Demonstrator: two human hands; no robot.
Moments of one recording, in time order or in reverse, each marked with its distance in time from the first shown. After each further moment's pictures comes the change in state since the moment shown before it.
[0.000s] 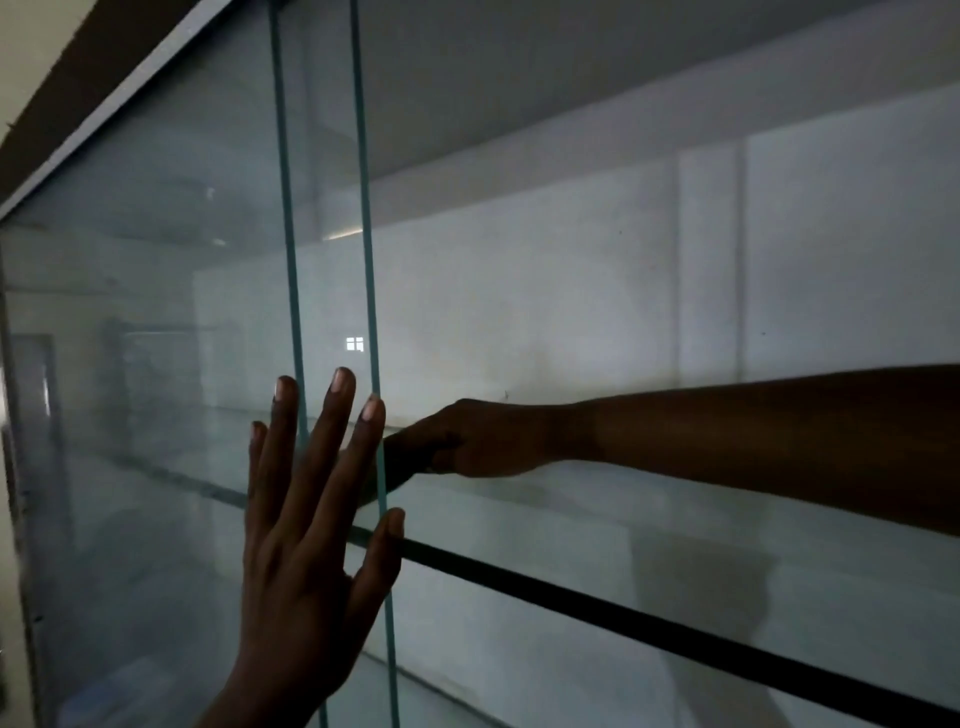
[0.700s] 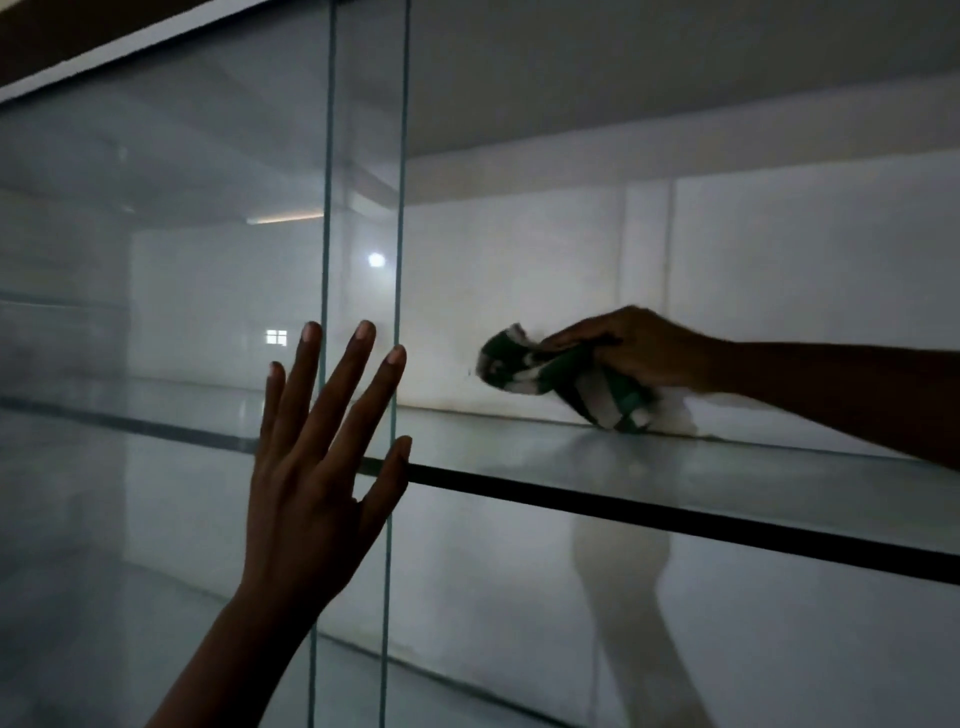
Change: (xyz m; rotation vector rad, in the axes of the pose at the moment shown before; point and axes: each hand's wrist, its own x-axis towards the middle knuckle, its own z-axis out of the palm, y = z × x) left_hand -0.007 0.001 0.003 -0.043 0.040 0.004; right_hand -0.135 -0.024 -0.080 -0.077 0.322 0.440
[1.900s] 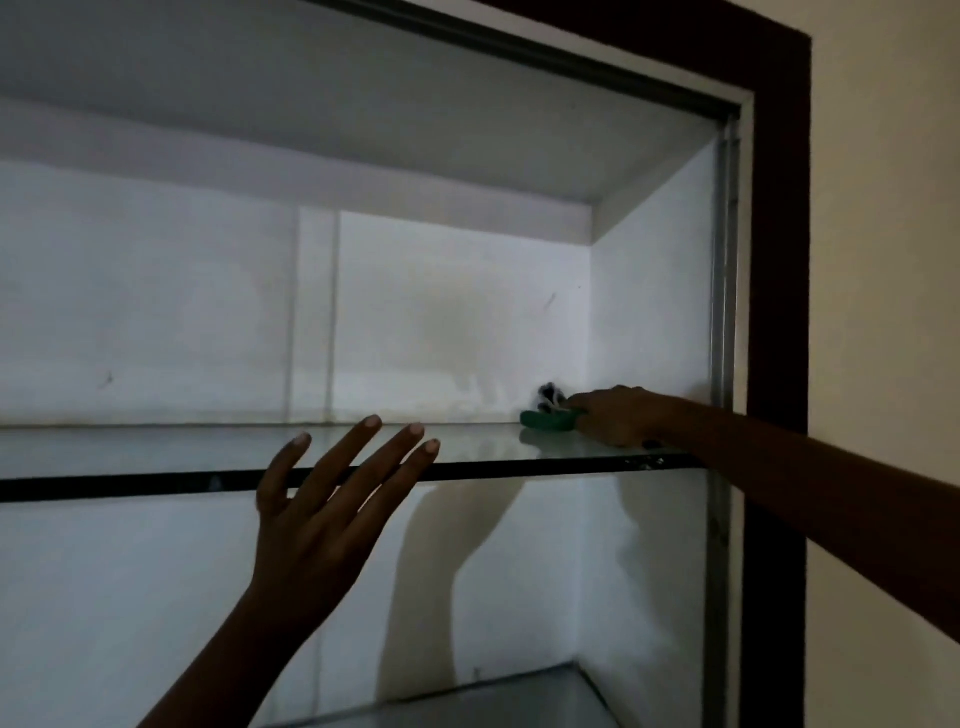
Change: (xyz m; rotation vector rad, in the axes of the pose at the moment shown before) left_hand -0.002 0.181 0.079 -0.180 0.371 0.312; right_hand -0.233 -0.009 -0.100 -0.724 -0.238 1.085
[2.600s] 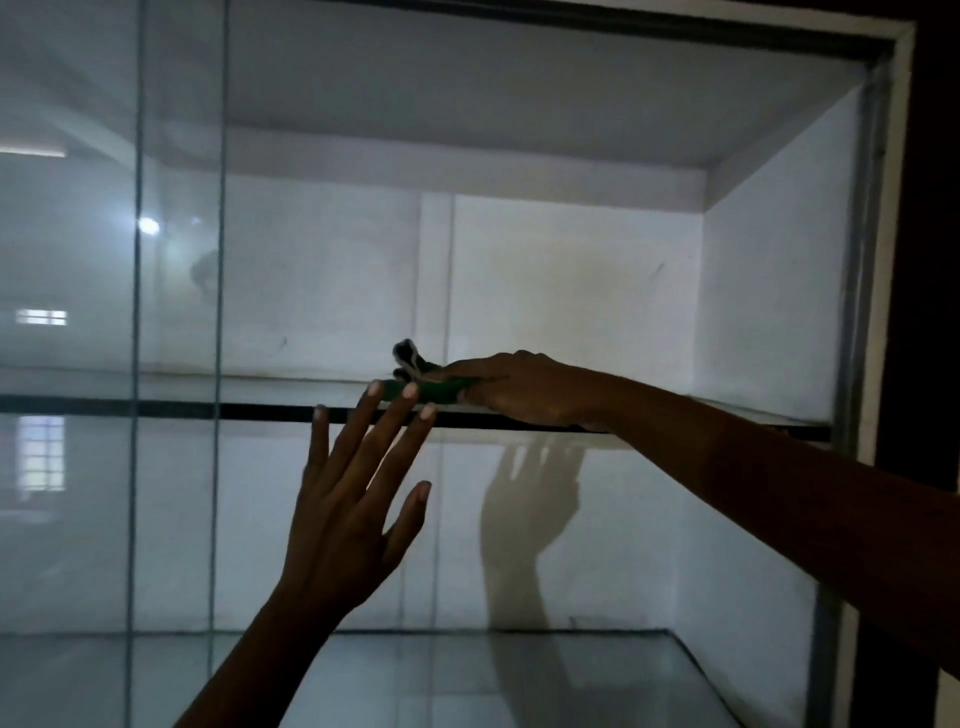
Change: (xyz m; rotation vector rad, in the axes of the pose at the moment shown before) left_hand -0.021 -0.033 -0.074 -0.203 -0.251 -0.218; right_hand -0.051 -0.154 -0.012 0.398 0.141 -0.690
